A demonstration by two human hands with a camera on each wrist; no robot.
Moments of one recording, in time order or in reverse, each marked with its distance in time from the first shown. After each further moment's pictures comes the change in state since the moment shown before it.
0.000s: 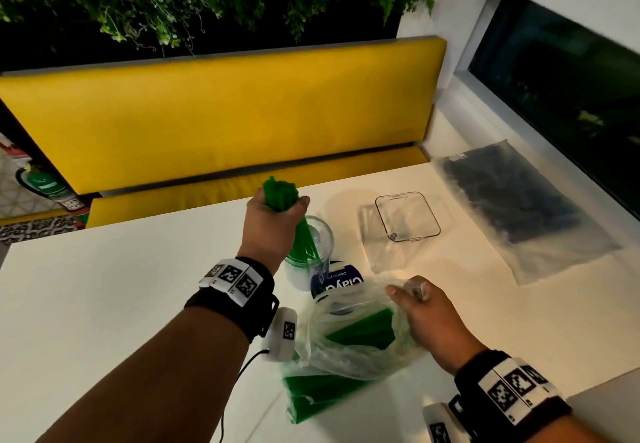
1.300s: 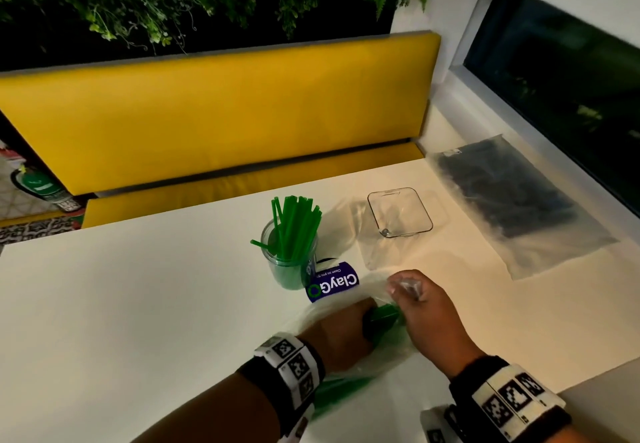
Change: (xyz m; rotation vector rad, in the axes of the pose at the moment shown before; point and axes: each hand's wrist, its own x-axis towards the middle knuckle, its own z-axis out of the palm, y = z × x) left_hand -0.117 -0.065 0.050 0.957 -0.951 0.193; right_hand -0.003 0.012 -0.006 -0.030 0.053 -0.193
